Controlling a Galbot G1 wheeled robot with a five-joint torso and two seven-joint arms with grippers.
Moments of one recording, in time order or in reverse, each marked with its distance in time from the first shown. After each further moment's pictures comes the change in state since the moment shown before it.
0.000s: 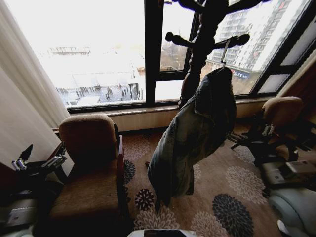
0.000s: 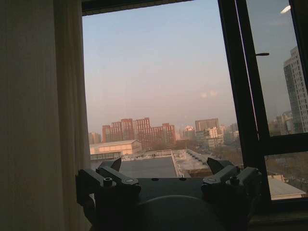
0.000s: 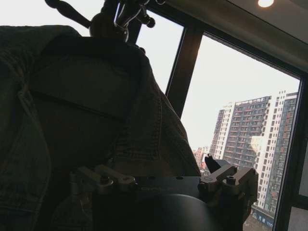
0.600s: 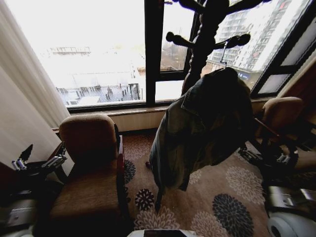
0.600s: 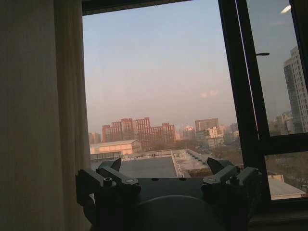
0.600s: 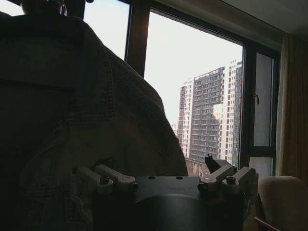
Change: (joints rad) left arm 0.000 0.000 0.000 0.000 0.000 0.000 0.000; right arm -0.081 0.261 0.001 -0.016 -0.009 0.086 -0.021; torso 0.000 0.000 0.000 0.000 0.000
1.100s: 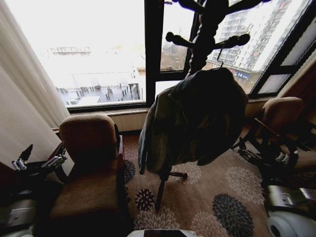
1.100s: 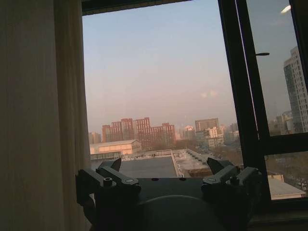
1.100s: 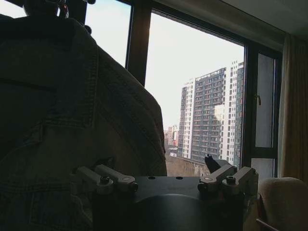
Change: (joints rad) left arm 0.000 0.000 0.000 0.000 0.000 0.000 0.000; right arm 0.004 -0.006 -0.002 0.000 0.000 -0.002 0.000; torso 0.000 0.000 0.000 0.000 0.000
